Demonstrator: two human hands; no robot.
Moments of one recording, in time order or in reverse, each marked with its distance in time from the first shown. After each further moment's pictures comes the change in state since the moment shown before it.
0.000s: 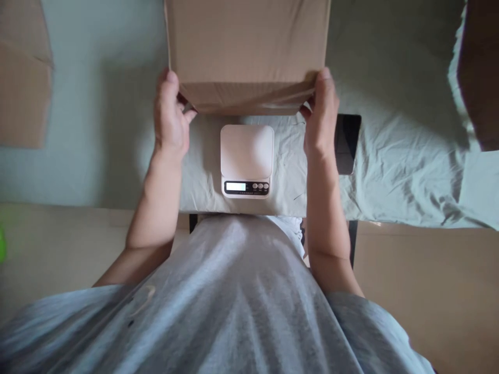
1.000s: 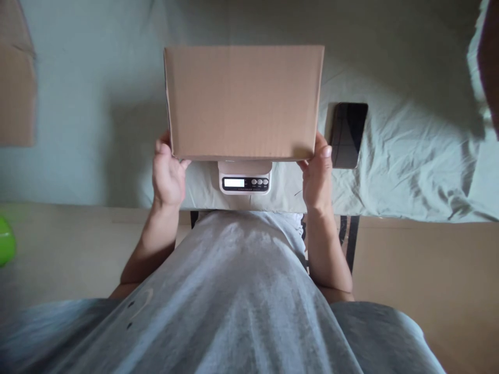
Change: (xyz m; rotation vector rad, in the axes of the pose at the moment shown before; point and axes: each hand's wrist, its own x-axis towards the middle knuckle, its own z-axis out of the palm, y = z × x) left_hand -0.115 -0.004 -0.018 -0.008 0.027 -0.004; right_hand -0.104 0.009 -0.024 -0.064 -0.019 0.043
